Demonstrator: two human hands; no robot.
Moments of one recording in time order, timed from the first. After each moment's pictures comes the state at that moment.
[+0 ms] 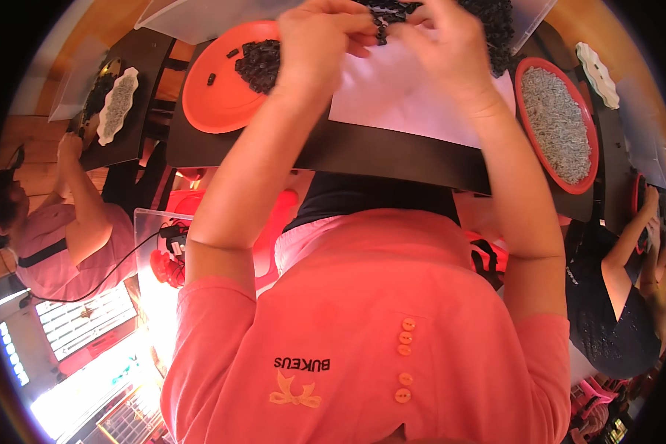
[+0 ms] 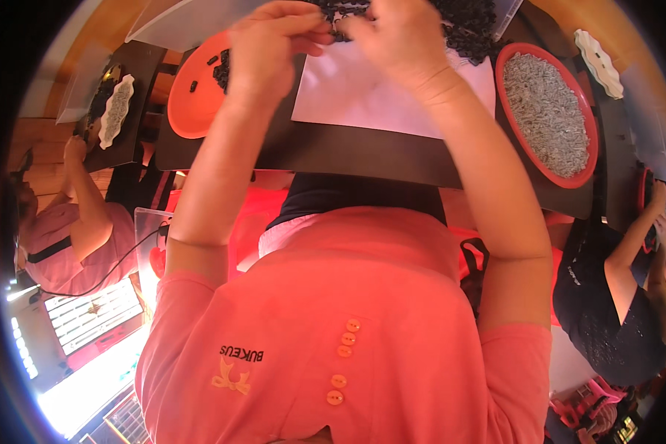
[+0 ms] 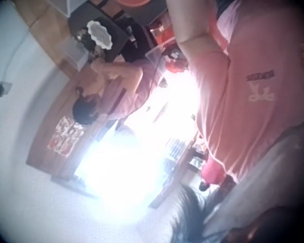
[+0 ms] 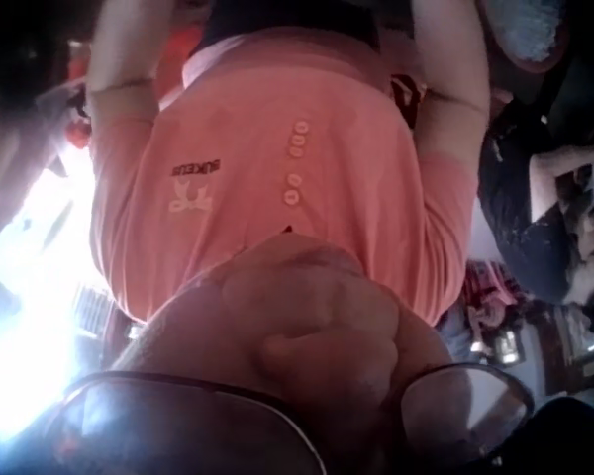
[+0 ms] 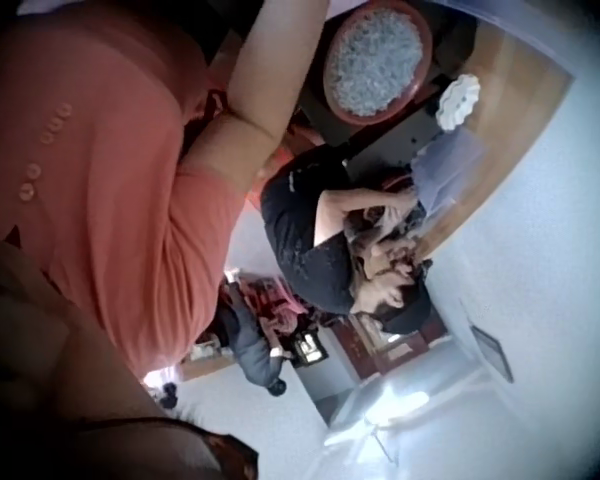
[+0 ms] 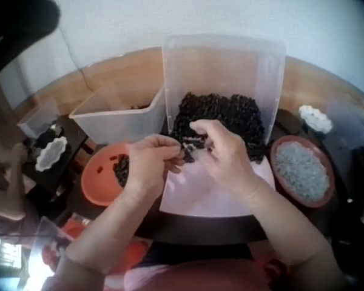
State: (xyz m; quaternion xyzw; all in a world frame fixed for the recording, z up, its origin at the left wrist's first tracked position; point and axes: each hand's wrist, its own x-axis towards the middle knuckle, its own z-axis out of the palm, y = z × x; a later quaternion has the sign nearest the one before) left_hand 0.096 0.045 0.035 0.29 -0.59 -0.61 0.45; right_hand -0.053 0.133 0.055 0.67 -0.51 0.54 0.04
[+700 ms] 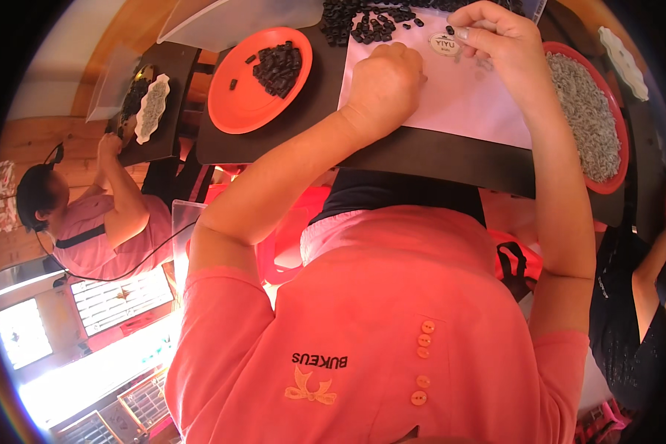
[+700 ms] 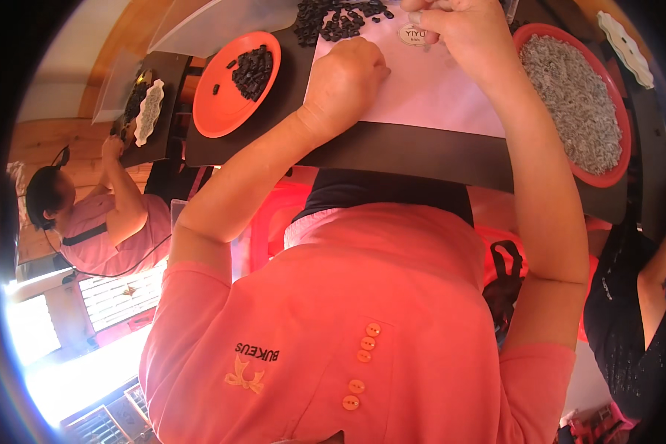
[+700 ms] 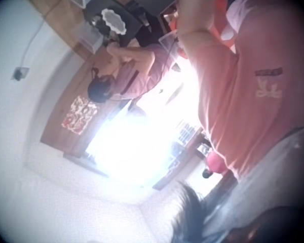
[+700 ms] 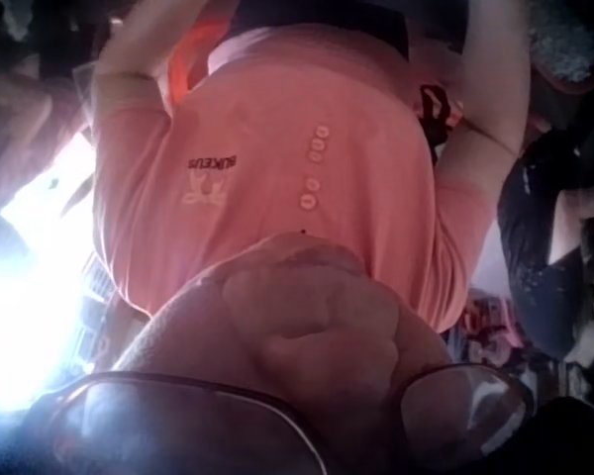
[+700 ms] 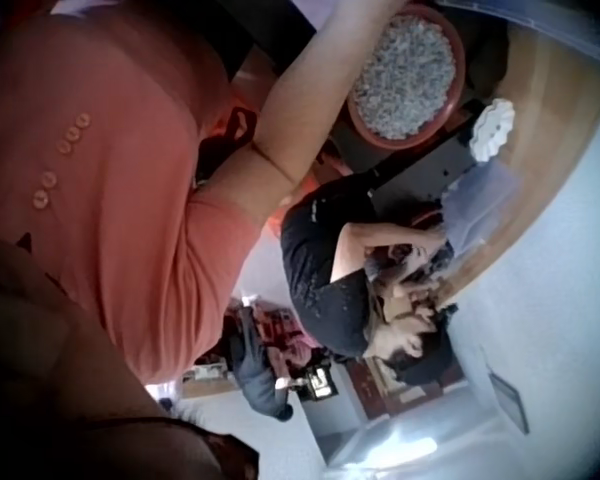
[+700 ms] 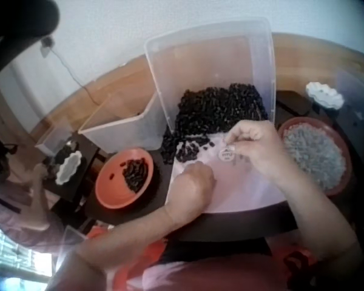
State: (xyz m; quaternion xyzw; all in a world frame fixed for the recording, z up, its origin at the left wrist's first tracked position) left_hand 0.063 0.088 -0.016 0.20 -0.93 0.00 0.30; right_hand -0.117 0.167 0.041 0.50 -0.55 0.59 -0.30
